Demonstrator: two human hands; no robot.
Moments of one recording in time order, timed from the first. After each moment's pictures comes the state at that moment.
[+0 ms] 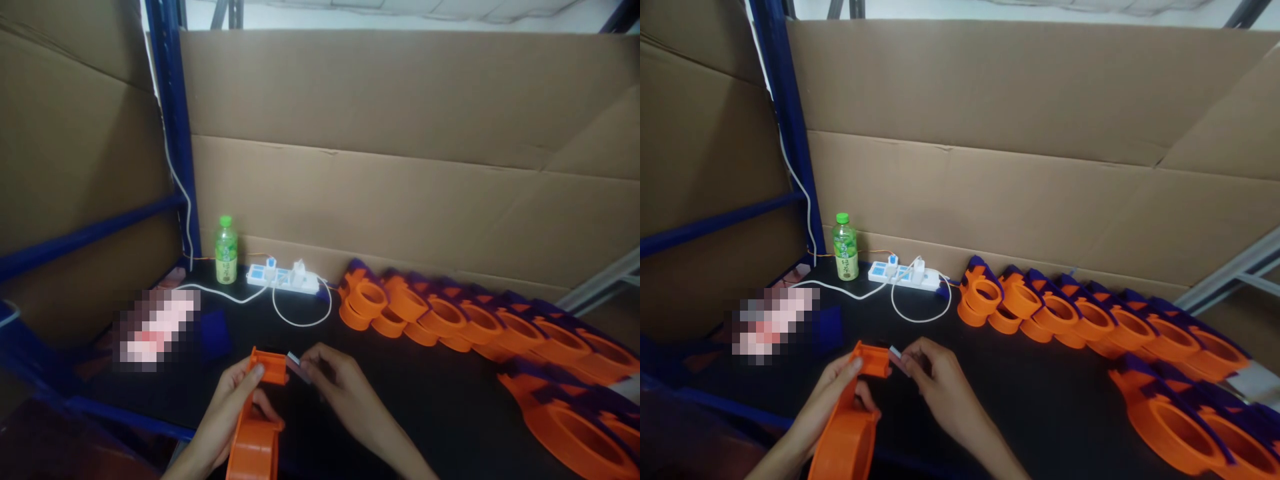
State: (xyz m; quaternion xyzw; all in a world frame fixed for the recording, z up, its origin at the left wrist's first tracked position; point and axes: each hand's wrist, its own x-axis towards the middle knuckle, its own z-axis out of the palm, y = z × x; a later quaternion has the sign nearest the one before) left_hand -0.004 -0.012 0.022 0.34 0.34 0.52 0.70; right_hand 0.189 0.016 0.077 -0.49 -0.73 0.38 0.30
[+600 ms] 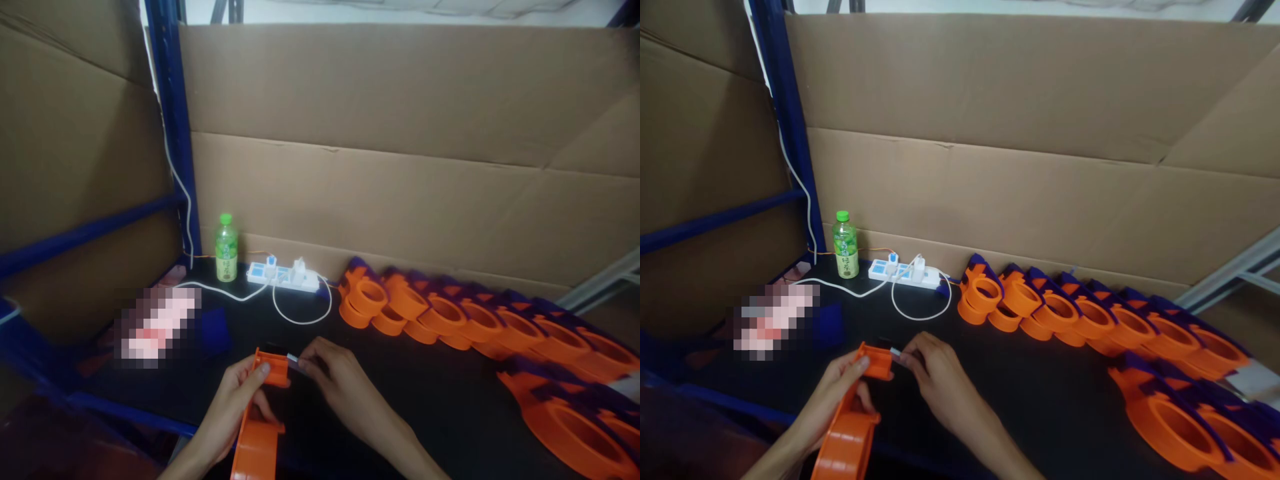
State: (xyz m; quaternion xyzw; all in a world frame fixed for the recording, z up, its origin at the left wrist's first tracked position) left_hand -0.003 -0.010 0.021 0.38 0.37 0.51 0.68; right_hand 0.189 0.020 0.087 -0.48 -0.80 0.26 0.24
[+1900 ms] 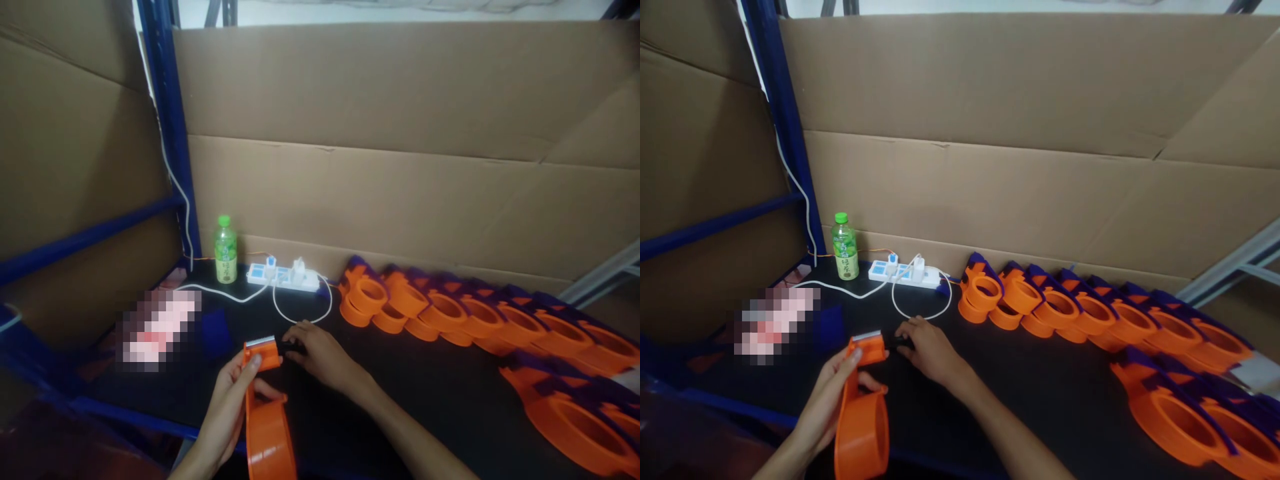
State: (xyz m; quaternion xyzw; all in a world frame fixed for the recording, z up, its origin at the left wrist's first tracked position) left_hand 0.000 -0.007 0.021 0.28 0.40 0.57 0.66; right_hand 0.186 0.077 0.045 -0.42 -0.88 0.16 0.16
